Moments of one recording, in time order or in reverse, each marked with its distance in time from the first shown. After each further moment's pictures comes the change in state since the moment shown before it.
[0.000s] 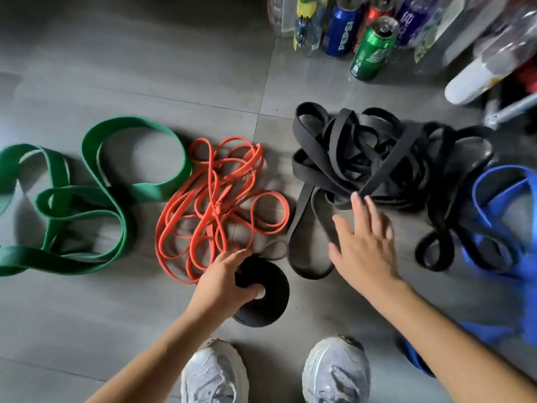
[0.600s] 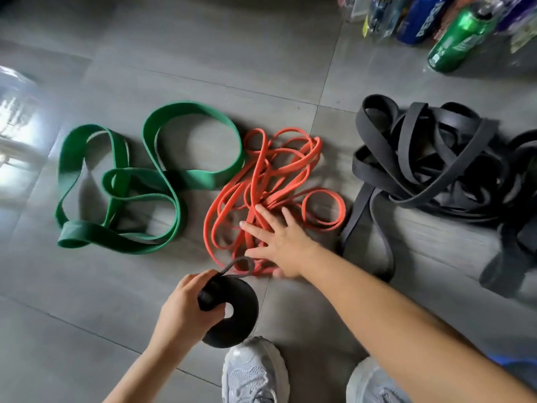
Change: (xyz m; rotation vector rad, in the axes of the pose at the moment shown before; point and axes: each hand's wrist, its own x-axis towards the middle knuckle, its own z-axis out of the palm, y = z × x) left_hand -0.056 -0.111 -0.035 -0.075 0.206 -0.271; right_hand 0.065 -0.175 0.046 -0.254 -0.345 -0.958
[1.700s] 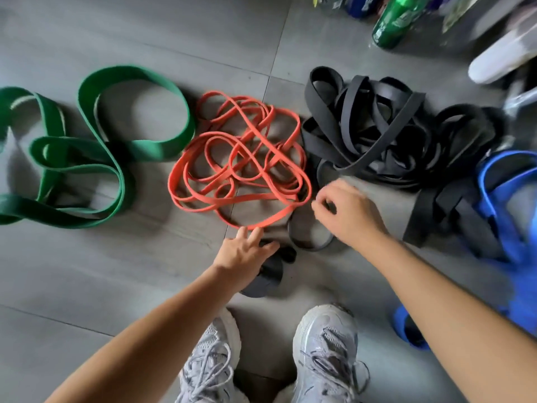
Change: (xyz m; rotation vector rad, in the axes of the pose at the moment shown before) left_hand 0.025 0.112 0.106 0.818 -0.364 0.604; right_hand -0.169 0.062 0.028 0.740 0.522 0.735
